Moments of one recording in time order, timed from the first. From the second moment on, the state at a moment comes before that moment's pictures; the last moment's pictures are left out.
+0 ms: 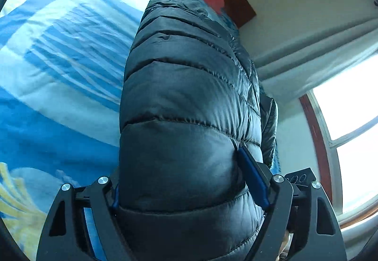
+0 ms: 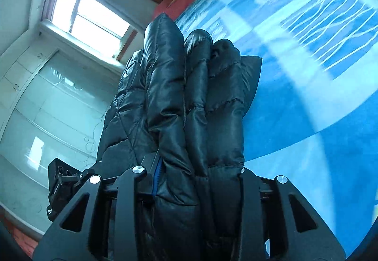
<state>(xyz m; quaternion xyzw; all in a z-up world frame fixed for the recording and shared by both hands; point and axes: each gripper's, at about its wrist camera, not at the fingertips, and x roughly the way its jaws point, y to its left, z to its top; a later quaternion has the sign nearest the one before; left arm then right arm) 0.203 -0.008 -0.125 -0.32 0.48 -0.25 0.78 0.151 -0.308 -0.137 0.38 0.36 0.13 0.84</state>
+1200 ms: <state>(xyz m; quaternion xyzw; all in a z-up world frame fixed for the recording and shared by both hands) 0.260 0.032 -0.146 -0.34 0.49 -0.24 0.77 0.213 -0.346 -0.118 0.36 0.40 0.12 0.83</state>
